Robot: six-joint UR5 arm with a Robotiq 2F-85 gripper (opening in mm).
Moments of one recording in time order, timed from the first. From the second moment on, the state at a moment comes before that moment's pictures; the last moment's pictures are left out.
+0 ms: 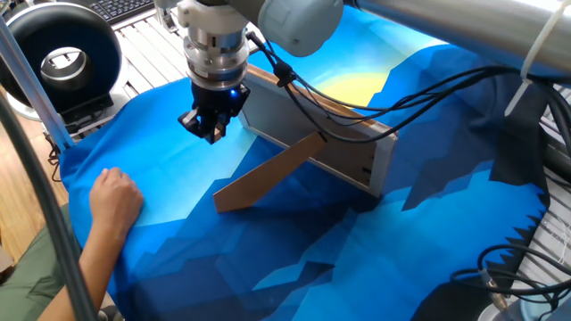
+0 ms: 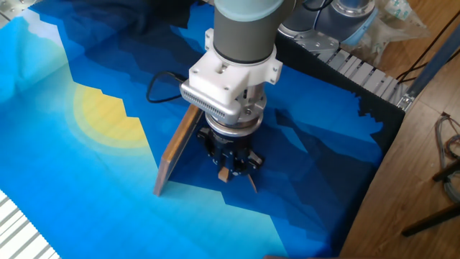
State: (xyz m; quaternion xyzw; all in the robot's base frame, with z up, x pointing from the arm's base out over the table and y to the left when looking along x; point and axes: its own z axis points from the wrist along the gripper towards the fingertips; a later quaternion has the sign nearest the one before) arm 0.574 0.177 0.139 -0.04 1.00 0.03 0.08
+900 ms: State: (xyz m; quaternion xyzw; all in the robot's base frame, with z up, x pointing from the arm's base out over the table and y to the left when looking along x) arm 0.569 0.177 0.143 -0.06 1.00 0.02 0.07
